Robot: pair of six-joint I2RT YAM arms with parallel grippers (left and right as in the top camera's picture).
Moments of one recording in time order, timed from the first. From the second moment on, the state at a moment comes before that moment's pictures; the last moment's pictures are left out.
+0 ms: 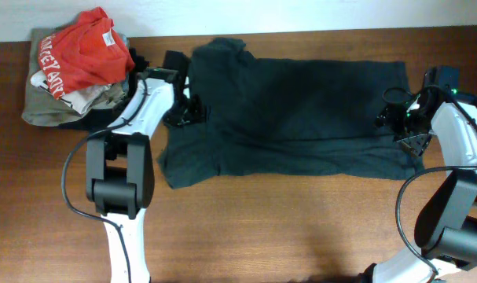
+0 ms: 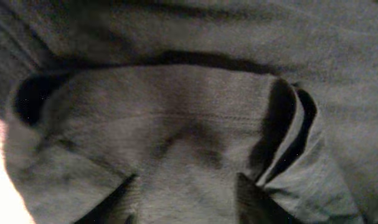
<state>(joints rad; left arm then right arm) -0.18 2.28 1.80 -0.93 0.15 -0.35 -0.34 1.83 1.41 -0.94 -0.14 0.38</state>
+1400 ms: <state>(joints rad) -0.26 2.28 1.78 -0.68 0.36 -0.28 -0.34 1.83 1.41 -0.94 -0.13 0.38</state>
